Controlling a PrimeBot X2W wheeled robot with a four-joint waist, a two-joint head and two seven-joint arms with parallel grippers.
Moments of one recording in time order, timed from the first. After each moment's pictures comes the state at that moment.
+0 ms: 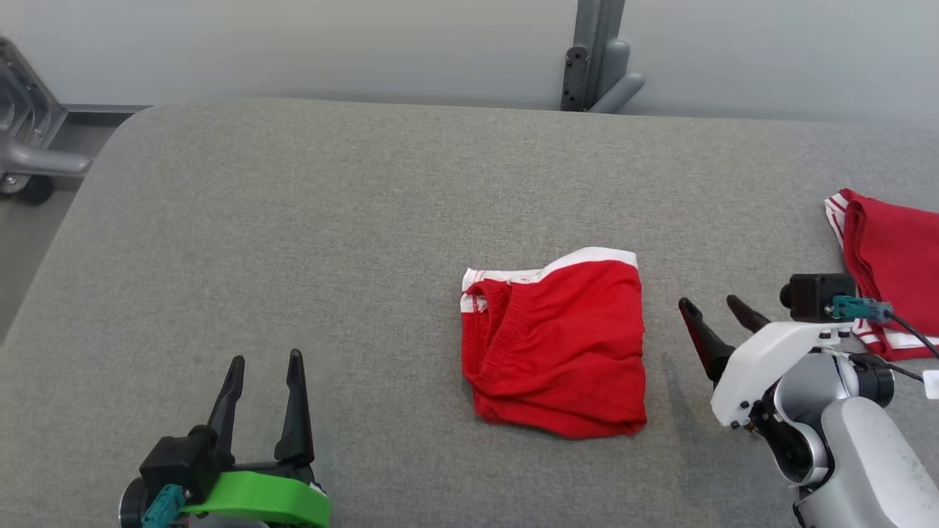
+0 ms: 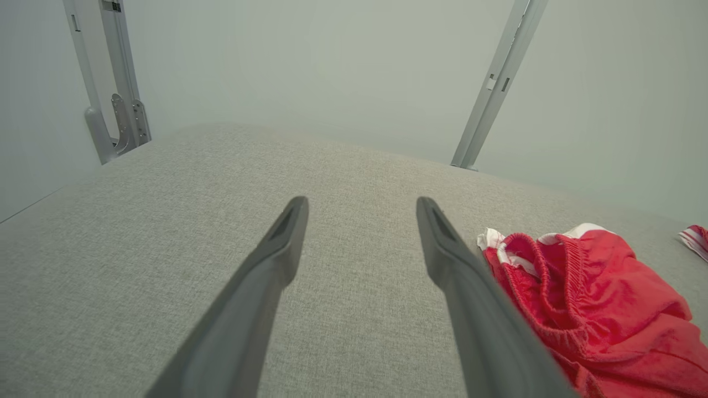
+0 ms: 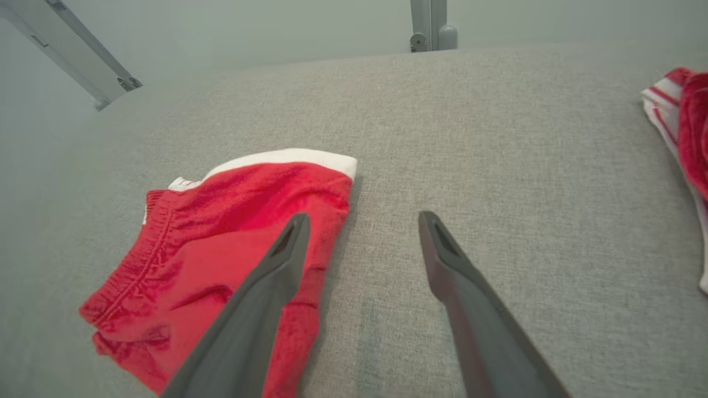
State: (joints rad) left arm 0.00 0.06 -0.11 0.17 -0.32 -0.05 -0.26; right arm -0.22 -0.15 0.05 0.20 0.37 0.13 0.25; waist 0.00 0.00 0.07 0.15
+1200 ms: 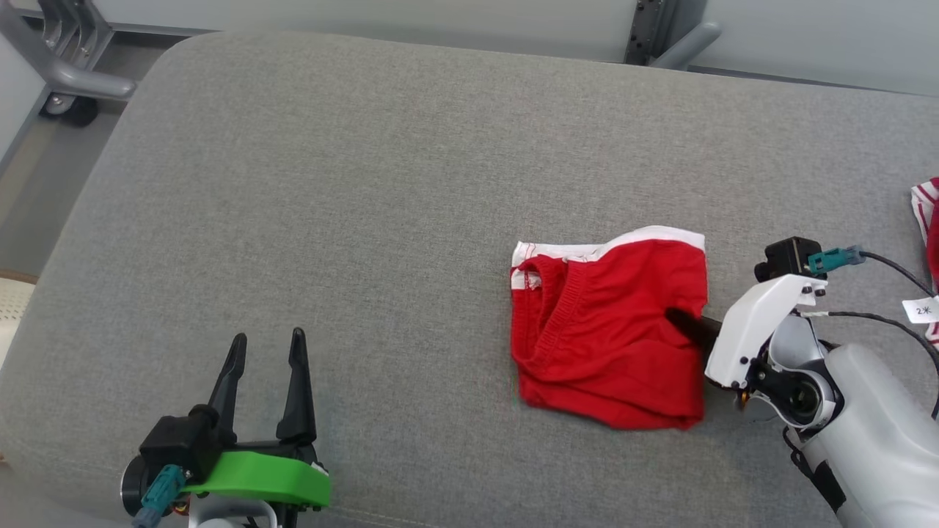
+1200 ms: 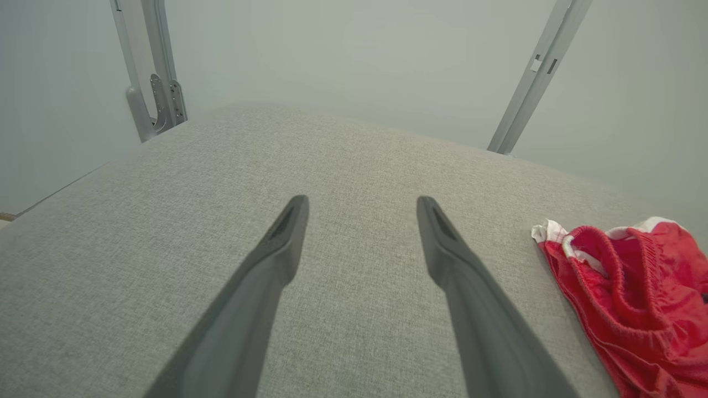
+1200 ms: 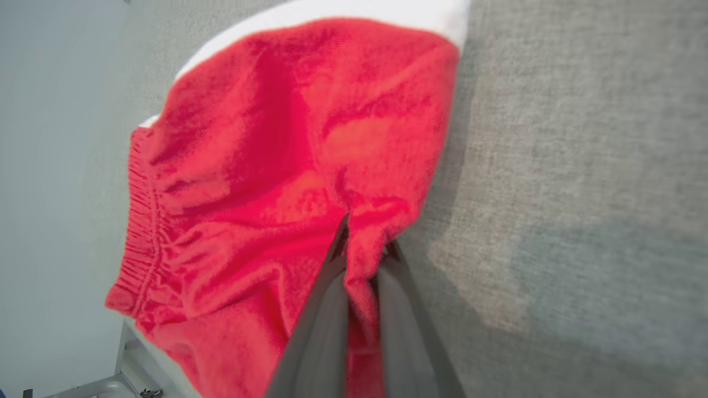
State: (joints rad) left arm -0.04 0.05 -0.12 0.17 -0.32 -0.06 -0.26; right arm -0.45 -0.28 0.27 0.51 0.86 0.13 0.48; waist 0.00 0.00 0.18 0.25
